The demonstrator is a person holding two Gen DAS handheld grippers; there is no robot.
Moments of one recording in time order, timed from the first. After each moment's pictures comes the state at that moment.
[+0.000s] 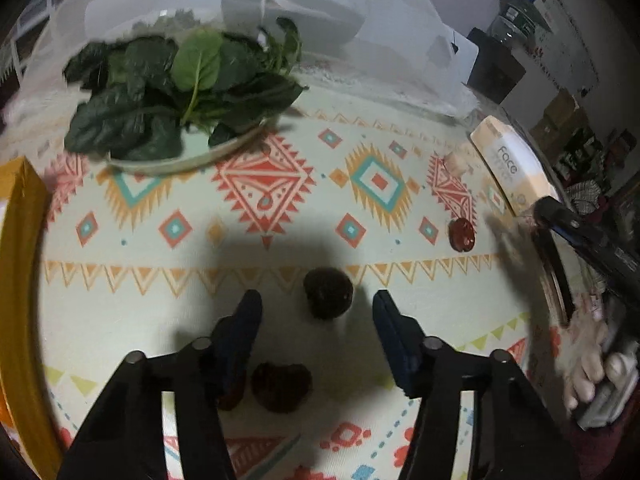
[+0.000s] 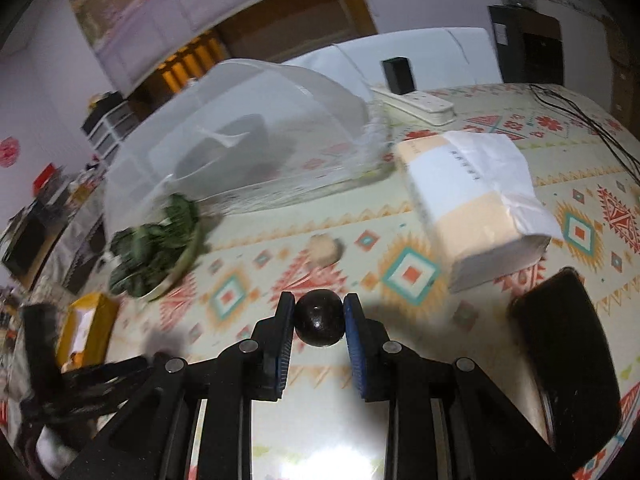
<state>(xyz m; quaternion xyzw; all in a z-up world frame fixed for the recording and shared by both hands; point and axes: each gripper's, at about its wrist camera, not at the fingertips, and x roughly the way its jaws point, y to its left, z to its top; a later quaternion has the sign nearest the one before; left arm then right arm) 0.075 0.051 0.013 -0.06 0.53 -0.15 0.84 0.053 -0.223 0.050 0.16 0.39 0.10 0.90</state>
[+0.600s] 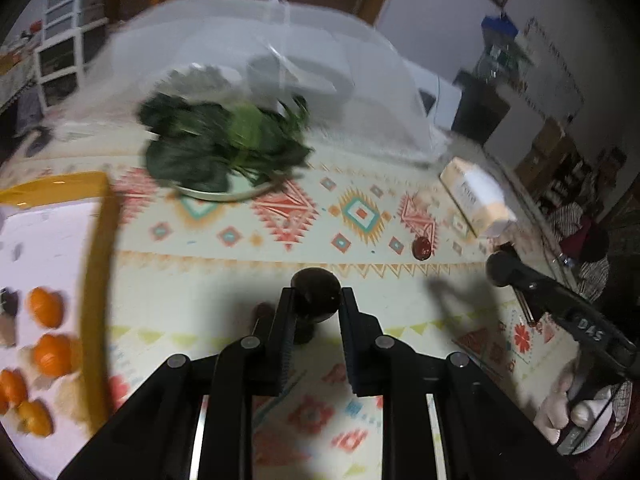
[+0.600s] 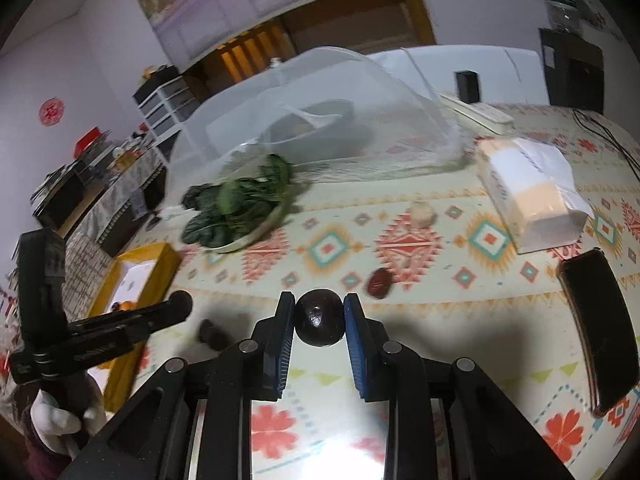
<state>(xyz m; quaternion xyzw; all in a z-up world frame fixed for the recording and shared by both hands) -0.002 0.100 0.085 -0.09 0.44 -0.14 0.88 -0.011 -0.143 0.080 0.11 0.38 0.18 0.90</state>
